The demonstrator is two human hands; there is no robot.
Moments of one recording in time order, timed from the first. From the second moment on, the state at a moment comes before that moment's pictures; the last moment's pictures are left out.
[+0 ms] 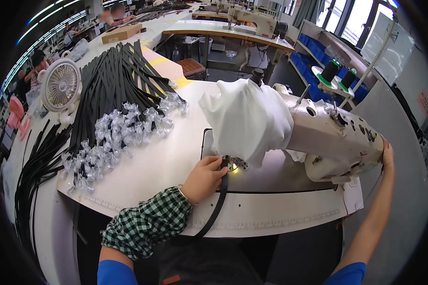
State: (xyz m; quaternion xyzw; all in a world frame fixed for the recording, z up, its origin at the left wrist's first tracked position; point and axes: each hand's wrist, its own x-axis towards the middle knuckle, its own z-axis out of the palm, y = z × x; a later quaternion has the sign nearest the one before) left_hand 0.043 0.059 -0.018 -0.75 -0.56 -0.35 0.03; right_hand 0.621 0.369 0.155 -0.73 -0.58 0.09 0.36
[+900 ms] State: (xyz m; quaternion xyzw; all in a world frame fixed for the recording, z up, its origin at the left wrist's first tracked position) left_hand 0.044 0.060 -0.015 -0.76 -0.56 -0.34 0.05; right_hand 0.647 0.373 0.044 -0.57 -0.46 0.17 0.66
